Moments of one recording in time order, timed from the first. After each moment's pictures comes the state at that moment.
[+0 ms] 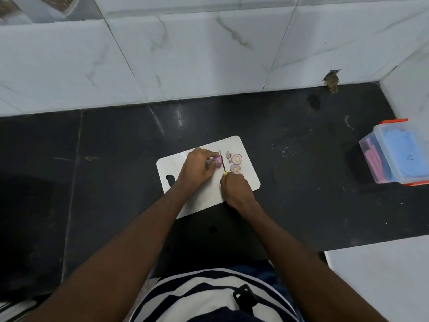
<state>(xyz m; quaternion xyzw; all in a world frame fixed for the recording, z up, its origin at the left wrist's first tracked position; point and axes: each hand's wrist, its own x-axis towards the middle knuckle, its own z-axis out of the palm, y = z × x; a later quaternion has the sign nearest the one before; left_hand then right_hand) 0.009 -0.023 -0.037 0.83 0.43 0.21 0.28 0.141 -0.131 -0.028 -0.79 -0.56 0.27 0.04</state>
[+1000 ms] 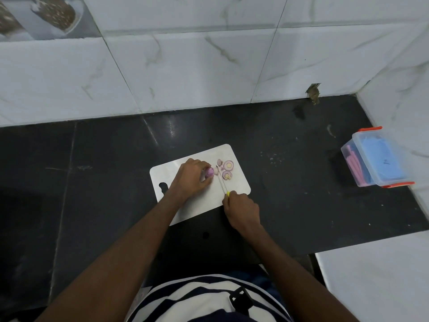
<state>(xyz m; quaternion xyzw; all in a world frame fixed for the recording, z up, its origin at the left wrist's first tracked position) 0.002 -0.032 -0.029 0.86 0.44 0.11 0.25 0.151 -0.186 -0.013 -0.83 -0.52 0.21 0.02</state>
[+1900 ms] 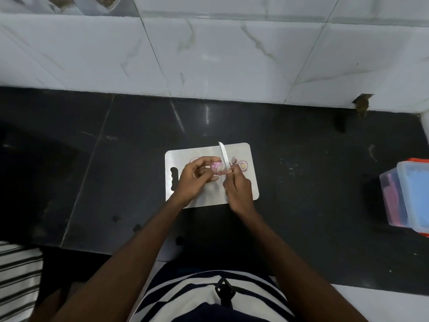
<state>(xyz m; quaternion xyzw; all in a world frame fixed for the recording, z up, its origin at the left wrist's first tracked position) 0.010 -0.095 0.014 0.50 0.51 0.35 0.60 0.165 -0.137 -0.003 -0.70 -0.48 0.41 0.34</state>
